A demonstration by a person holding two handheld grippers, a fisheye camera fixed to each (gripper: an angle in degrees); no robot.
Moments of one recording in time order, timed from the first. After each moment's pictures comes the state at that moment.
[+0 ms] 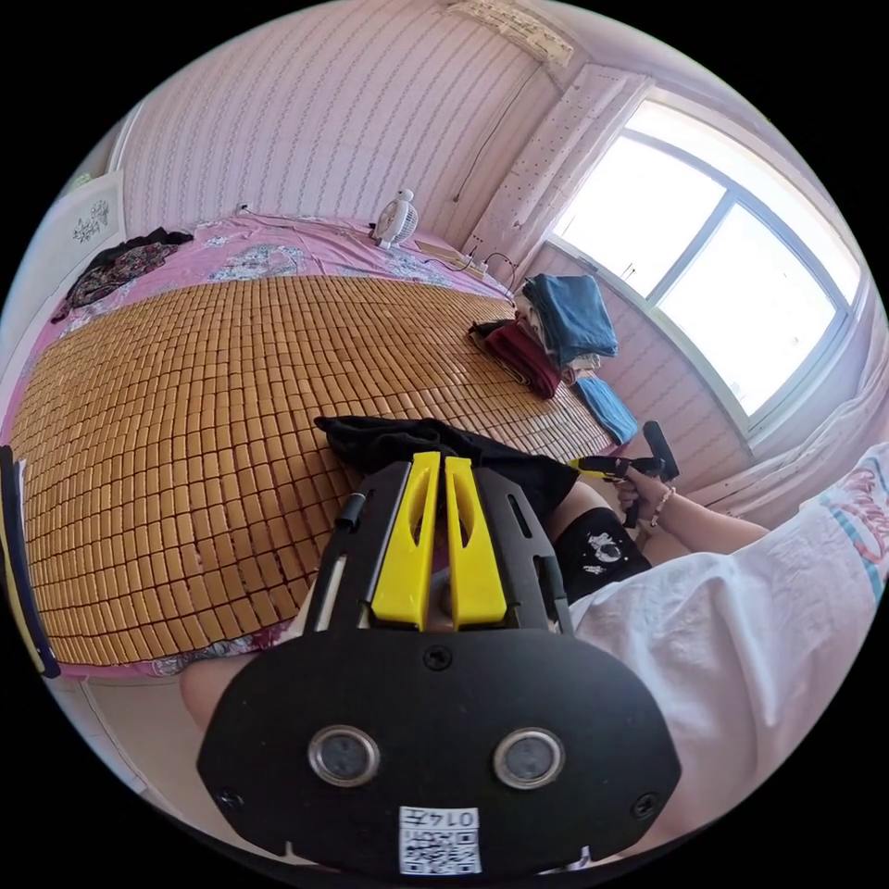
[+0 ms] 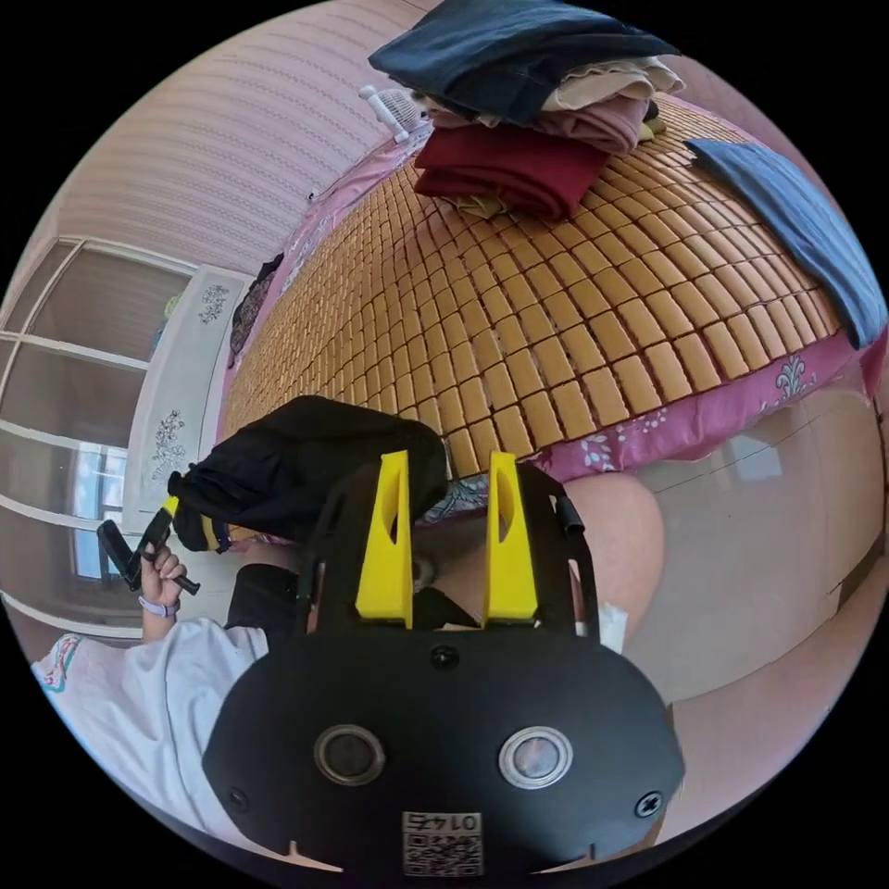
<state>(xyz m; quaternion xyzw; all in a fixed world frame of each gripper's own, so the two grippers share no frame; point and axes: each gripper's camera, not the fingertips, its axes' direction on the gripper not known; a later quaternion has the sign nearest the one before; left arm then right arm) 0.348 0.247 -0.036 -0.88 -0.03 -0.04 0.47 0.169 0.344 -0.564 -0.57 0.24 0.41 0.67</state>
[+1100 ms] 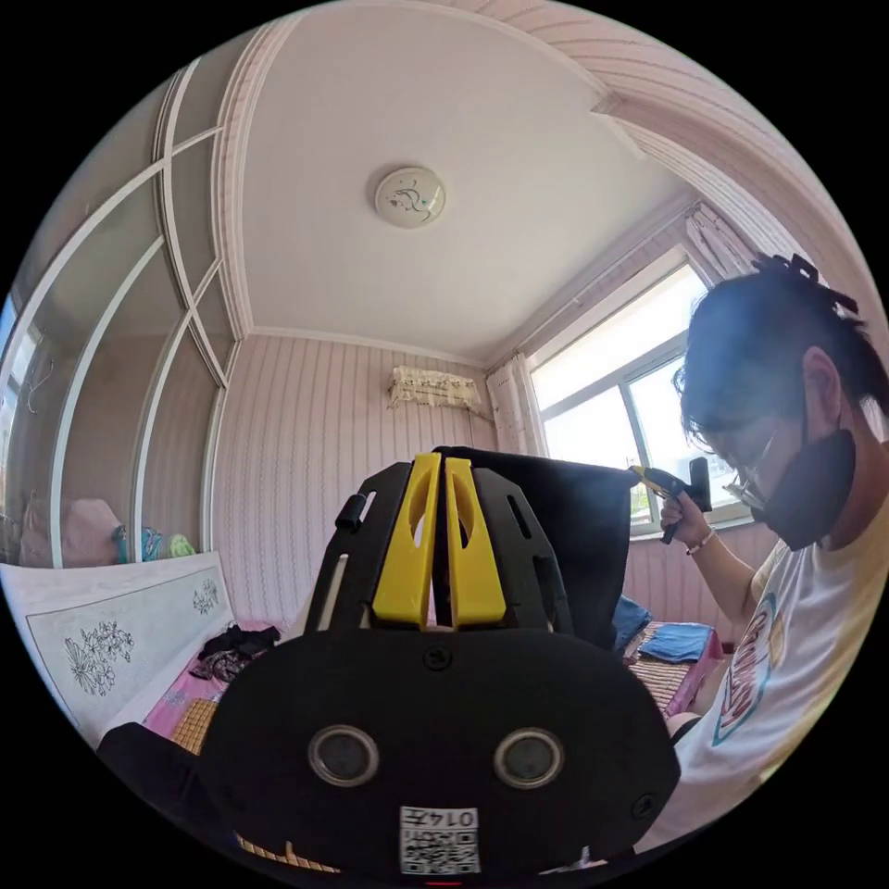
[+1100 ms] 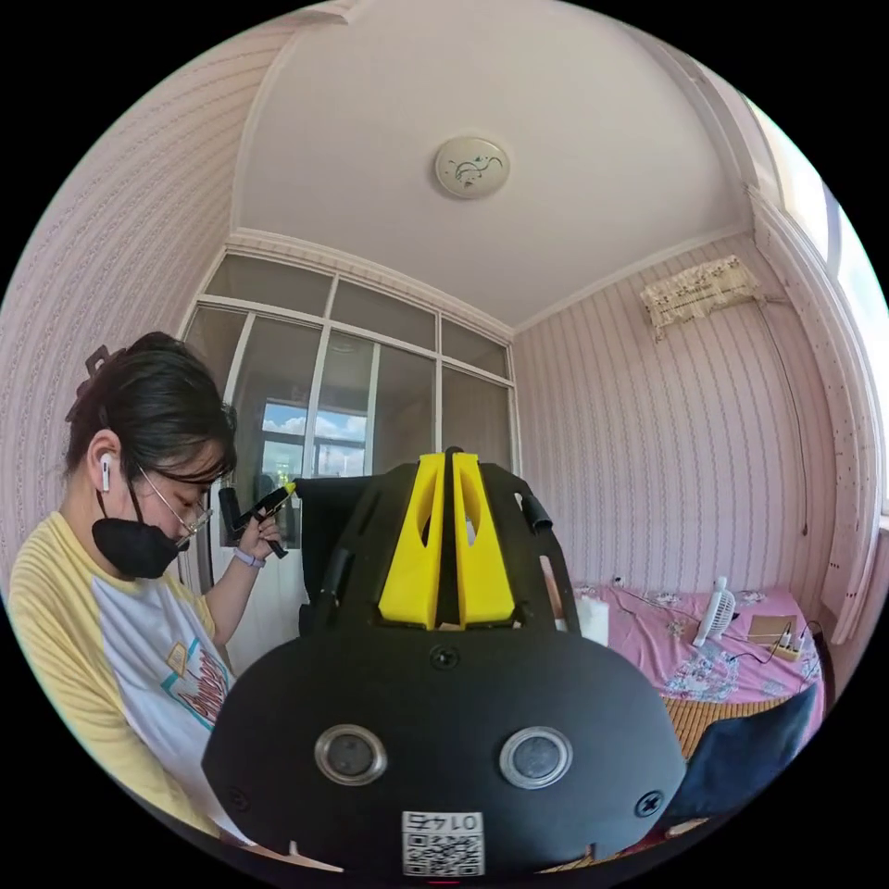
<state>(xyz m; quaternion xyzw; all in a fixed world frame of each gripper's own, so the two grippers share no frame) 0.402 -0.198 0.125 -0.47 0.08 0.19 0.86 -0.015 -0.262 -0.393 -0.10 -0.12 -0.02 0.99</state>
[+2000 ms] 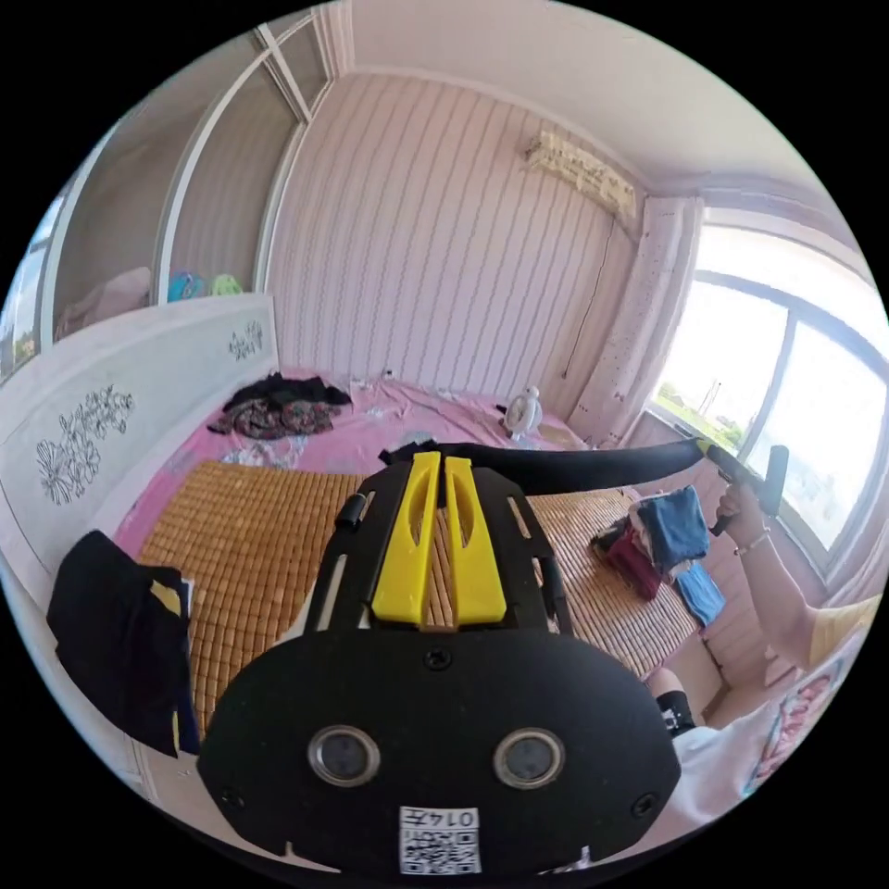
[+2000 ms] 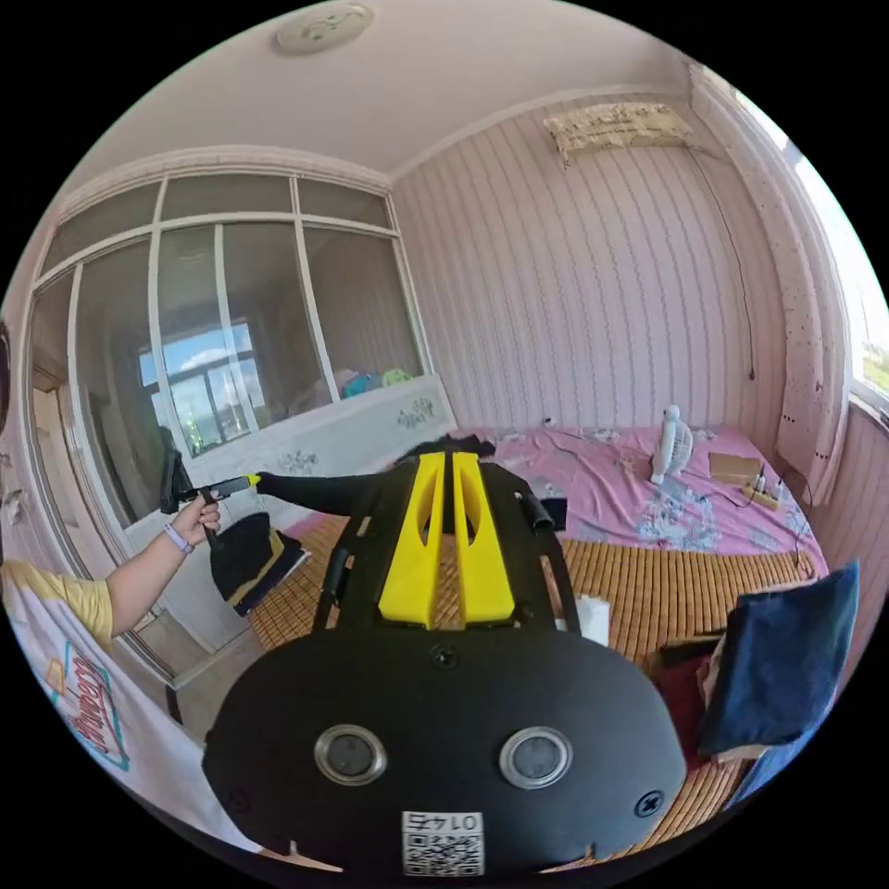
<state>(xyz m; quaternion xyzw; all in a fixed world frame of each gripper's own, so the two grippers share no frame) 0.140 0.167 0.103 -0.77 -0.17 0.08 0.62 0.099 0.032 -0.117 -0.37 0.07 0.08 0.92</state>
